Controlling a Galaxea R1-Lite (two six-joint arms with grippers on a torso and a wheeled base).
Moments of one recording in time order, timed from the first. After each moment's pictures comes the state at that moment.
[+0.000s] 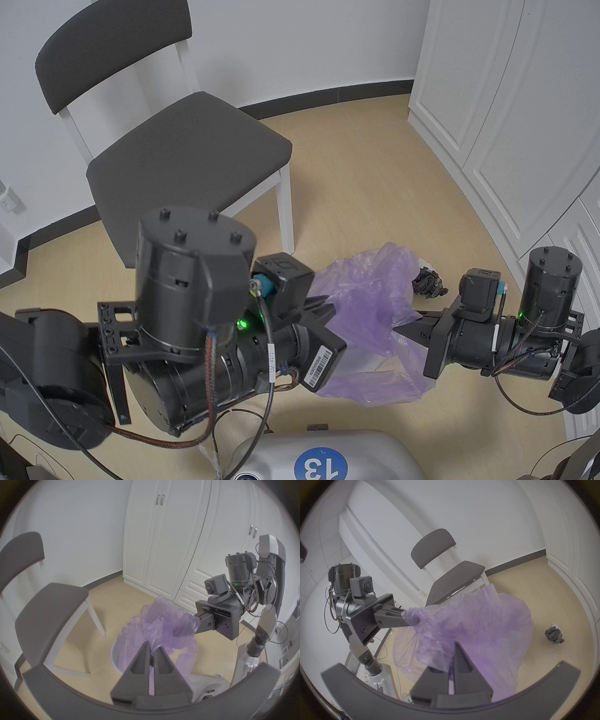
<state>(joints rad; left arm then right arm) -0.97 1.61 -0.90 -0.35 0.25 0.06 0.67 1.60 -0.50 -0.89 0.21 0.24</state>
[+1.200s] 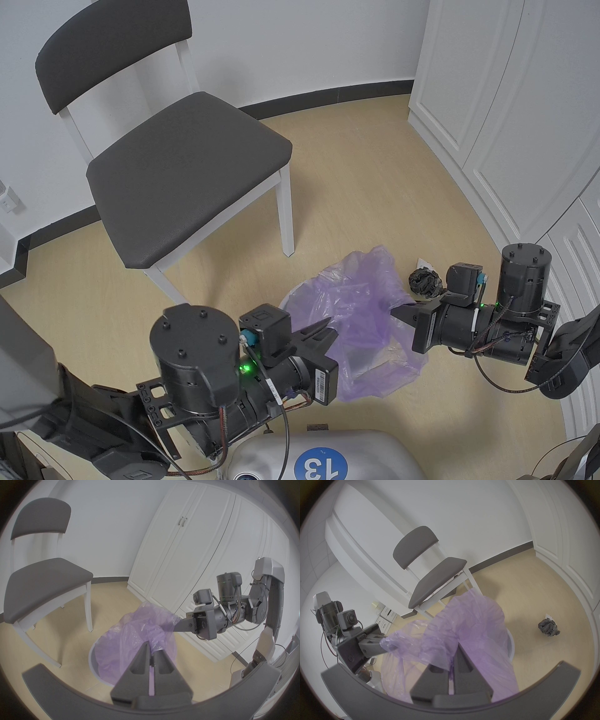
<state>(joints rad) -0.93 1.81 -0.56 -1.11 0.19 -0.13 0.56 1.74 -0.56 -0.93 0.22 0.28</state>
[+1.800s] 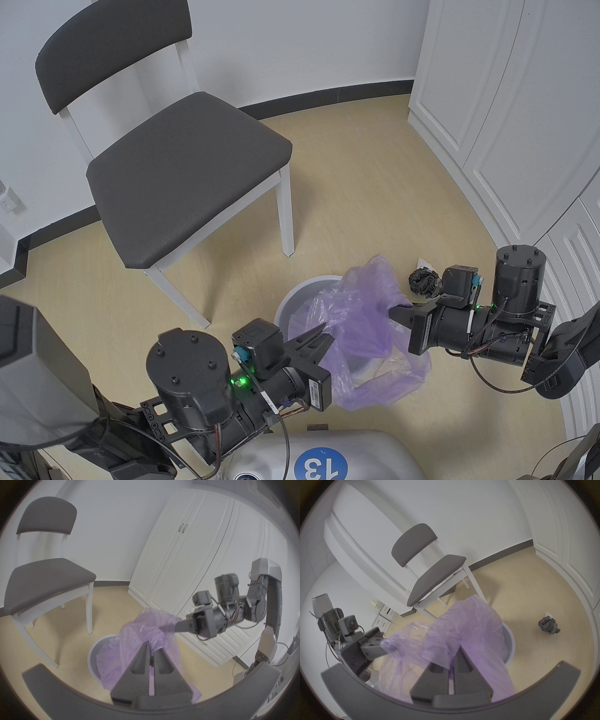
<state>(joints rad) -0.92 1.90 -0.45 -1.37 0.19 -0.13 0.57 1.76 -0.57 -0.93 0.21 0.28</state>
